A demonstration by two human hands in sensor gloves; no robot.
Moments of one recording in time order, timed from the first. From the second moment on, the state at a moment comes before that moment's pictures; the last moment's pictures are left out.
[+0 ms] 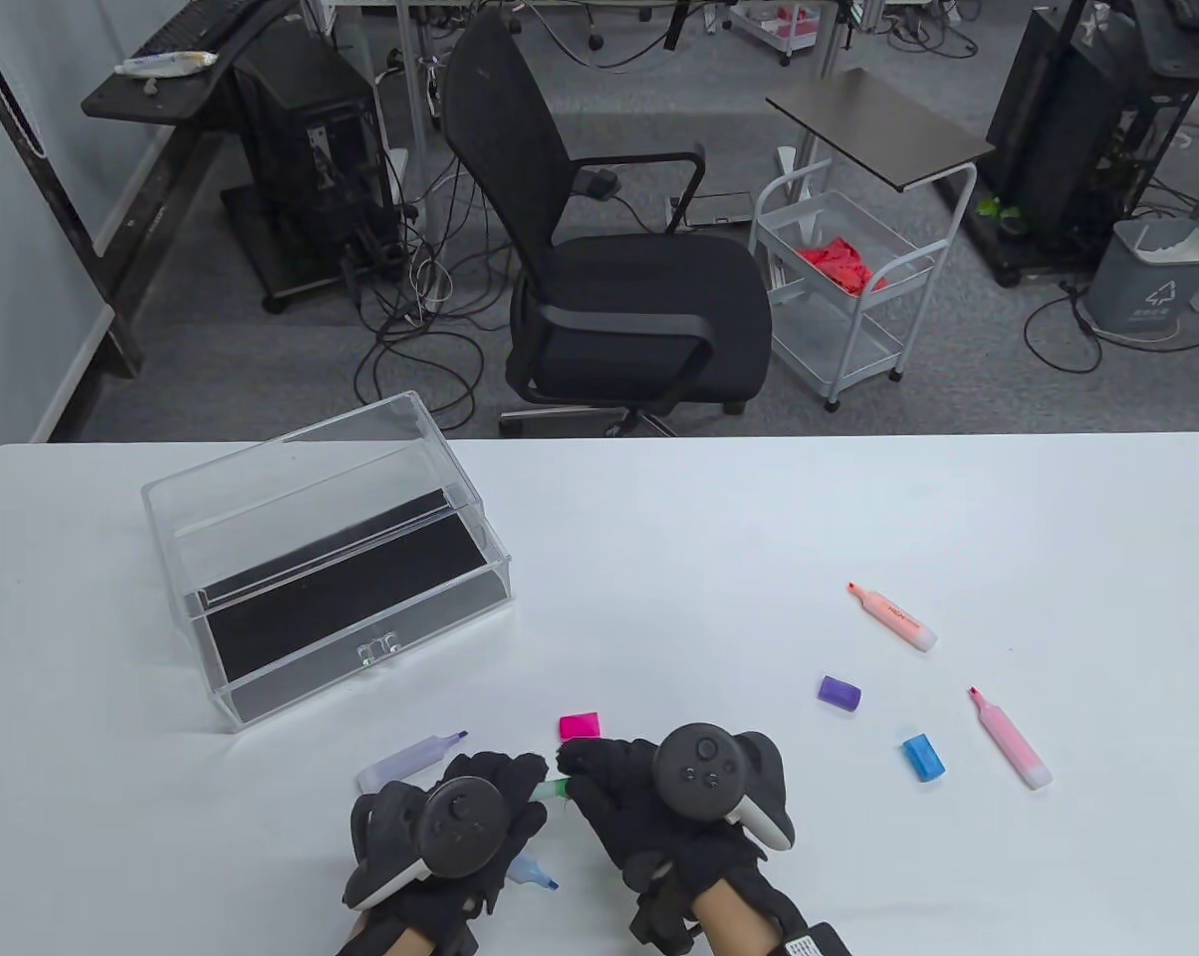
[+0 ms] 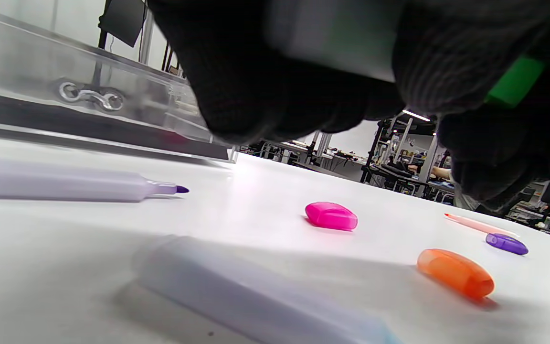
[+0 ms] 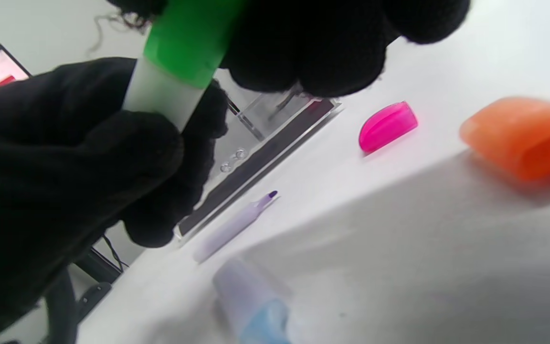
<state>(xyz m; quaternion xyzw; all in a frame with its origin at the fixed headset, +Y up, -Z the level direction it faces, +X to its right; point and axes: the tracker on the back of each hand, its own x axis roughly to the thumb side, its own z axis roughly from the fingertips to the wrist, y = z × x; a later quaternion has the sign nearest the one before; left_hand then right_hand) -0.155 -0.723 -0.254 -0.01 -0.19 0.15 0.97 0.052 -0.736 -0.285 0.22 0.06 0.89 0.40</state>
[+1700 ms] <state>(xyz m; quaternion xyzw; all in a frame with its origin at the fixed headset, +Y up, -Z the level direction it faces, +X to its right) -0.249 -0.664 -0.357 0.02 -0.02 0.06 1.00 0.061 -0.717 -0.264 0.11 0.01 0.97 0.24</state>
